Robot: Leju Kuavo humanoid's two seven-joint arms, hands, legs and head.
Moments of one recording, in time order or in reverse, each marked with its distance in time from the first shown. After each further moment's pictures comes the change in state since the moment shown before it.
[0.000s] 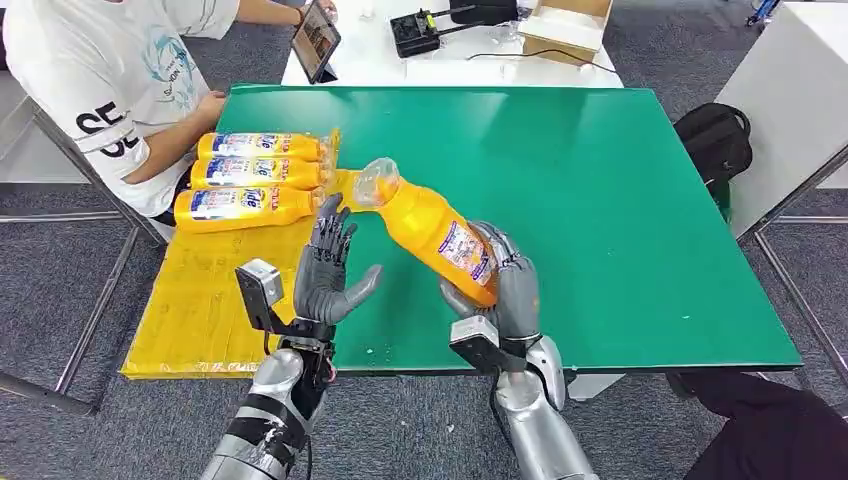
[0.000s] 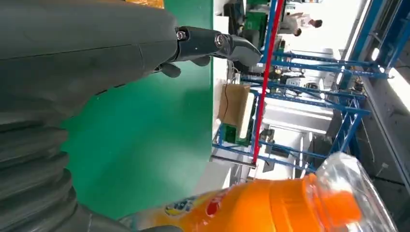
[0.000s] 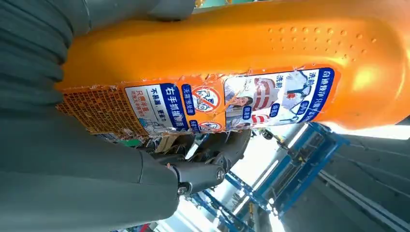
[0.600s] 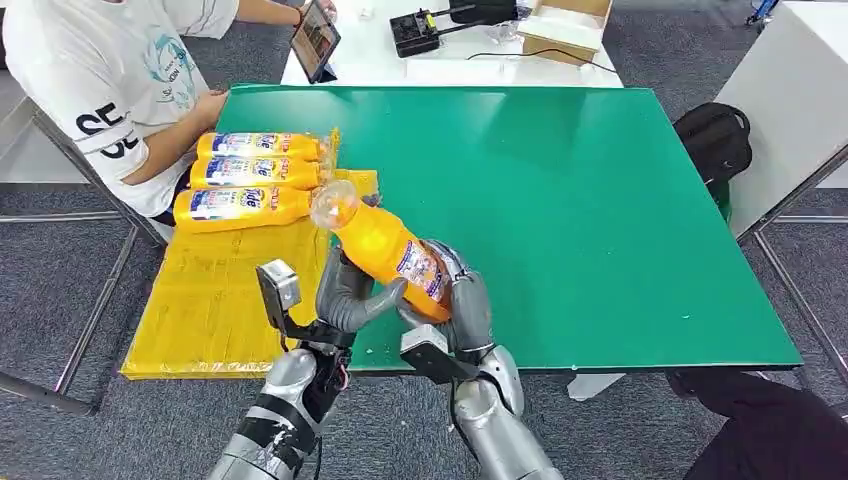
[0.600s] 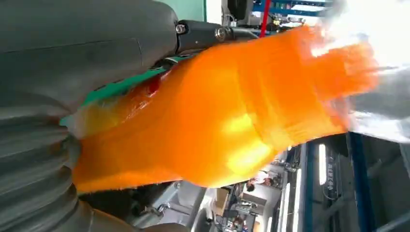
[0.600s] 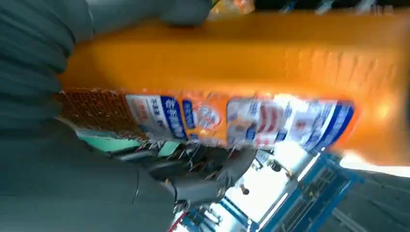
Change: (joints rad) left arm -0.008 -0.001 -0.110 0.017 0.061 -0.121 0.017; right arm -0.057 0.089 0.078 0.239 0.053 -0.037 -0.009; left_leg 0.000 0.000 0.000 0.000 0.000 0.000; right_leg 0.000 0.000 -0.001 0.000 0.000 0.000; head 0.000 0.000
